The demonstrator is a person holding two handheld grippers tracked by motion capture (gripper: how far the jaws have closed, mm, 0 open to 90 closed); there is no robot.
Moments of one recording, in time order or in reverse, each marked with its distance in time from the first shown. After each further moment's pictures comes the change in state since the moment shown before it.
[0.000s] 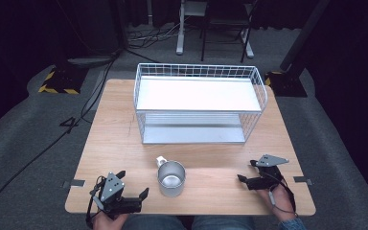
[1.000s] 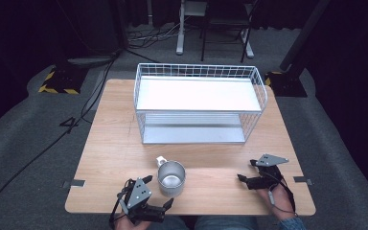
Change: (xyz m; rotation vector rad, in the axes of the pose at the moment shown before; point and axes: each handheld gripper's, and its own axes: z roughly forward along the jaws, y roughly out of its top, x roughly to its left) left arm -0.046 0.006 0.038 0.008 -0.164 0.106; right arm -0.001 0.001 0.001 0.003 -0.004 -0.001
